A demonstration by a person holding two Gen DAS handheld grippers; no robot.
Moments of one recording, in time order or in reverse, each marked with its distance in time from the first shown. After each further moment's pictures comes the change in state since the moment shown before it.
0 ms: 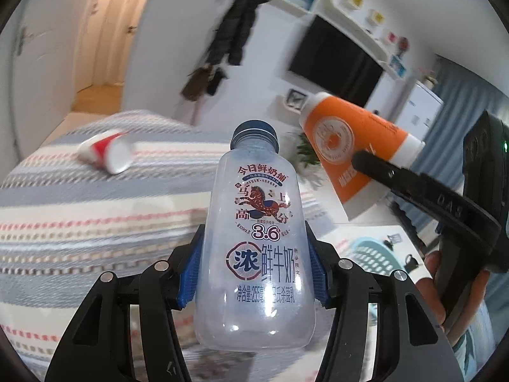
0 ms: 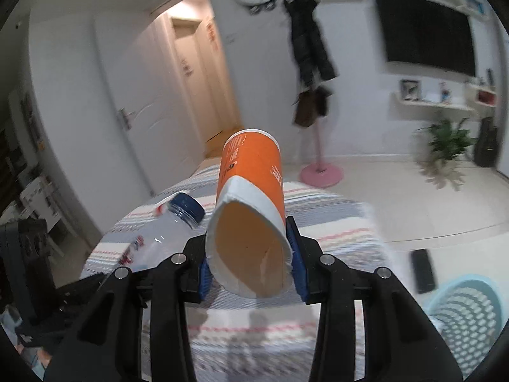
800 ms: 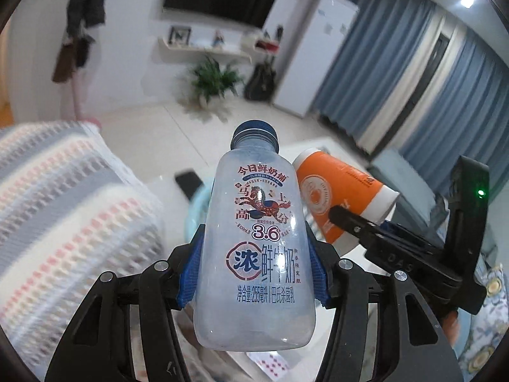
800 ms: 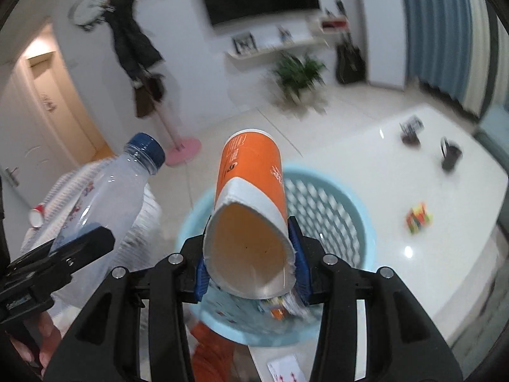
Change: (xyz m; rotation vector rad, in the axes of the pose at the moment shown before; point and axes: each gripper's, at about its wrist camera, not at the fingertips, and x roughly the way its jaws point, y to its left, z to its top) left arm 0.148 -0.236 -0.081 0.286 0.339 -0.299; right arm -0.133 -0.242 -0.139 0.425 0.125 -0.492
